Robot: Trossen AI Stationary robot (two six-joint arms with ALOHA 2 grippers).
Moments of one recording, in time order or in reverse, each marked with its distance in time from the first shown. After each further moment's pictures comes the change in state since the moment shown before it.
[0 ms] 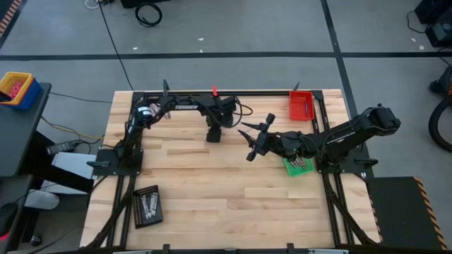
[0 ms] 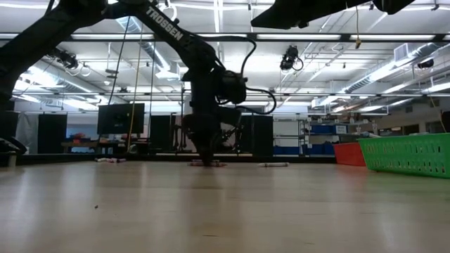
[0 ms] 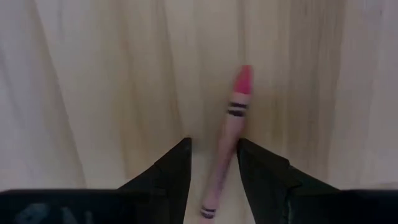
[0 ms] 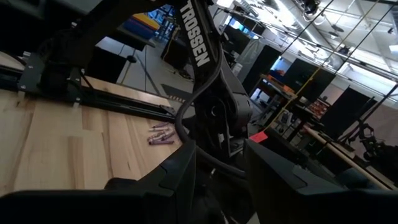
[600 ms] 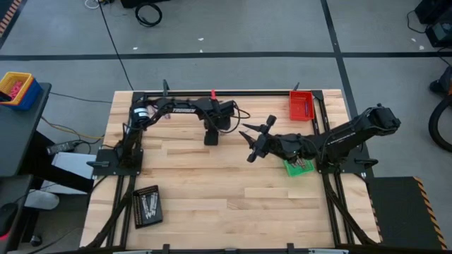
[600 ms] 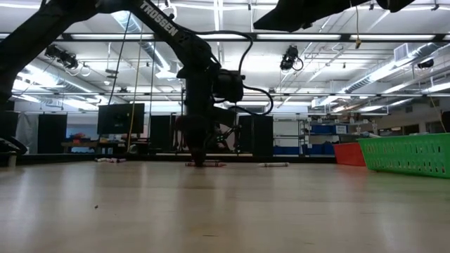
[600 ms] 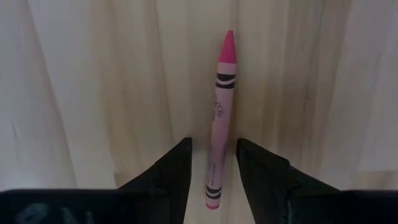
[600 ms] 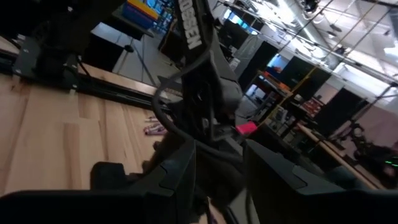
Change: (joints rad) left arm -0.033 -0.012 -0.095 0.021 -0.075 -0.081; right arm 0.028 0.000 0.000 -0.032 0.056 -0.027
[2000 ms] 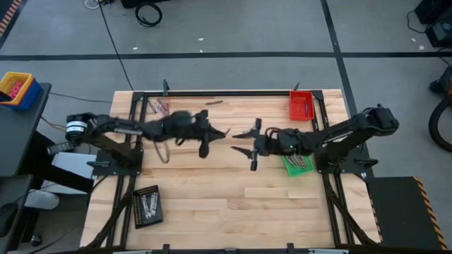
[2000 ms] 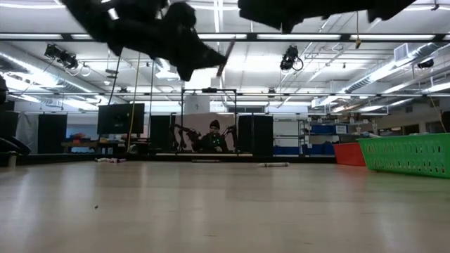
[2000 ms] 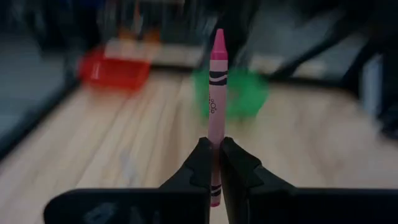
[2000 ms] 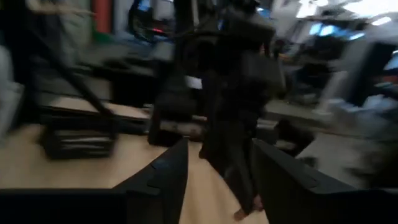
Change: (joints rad) left arm -0.190 -0.775 -0.820 1.342 0.130 -0.443; right arm -0.078 0.025 0.000 0.041 -0.519 0.334
